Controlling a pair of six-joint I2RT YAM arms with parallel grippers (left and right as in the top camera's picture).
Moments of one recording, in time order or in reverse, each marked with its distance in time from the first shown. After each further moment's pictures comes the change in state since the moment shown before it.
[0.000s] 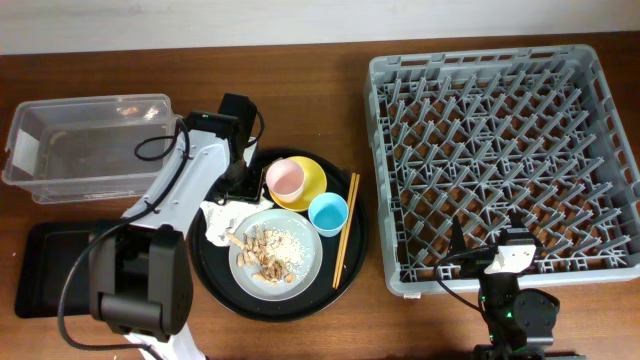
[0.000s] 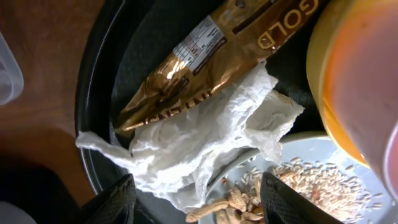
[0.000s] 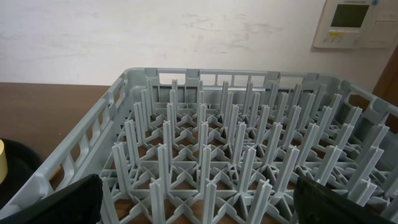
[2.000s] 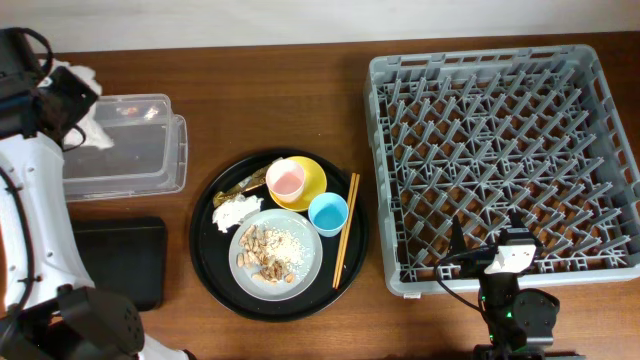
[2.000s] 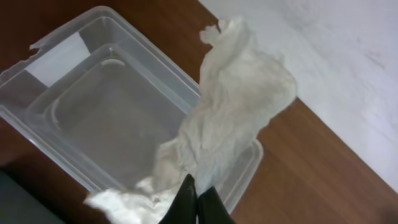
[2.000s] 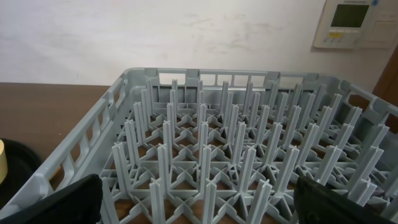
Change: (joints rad) left arm 0.574 -0.154 0.352 0.229 0.052 -0.418; right arm 0.000 0.000 0.000 0.000 0.000 0.000
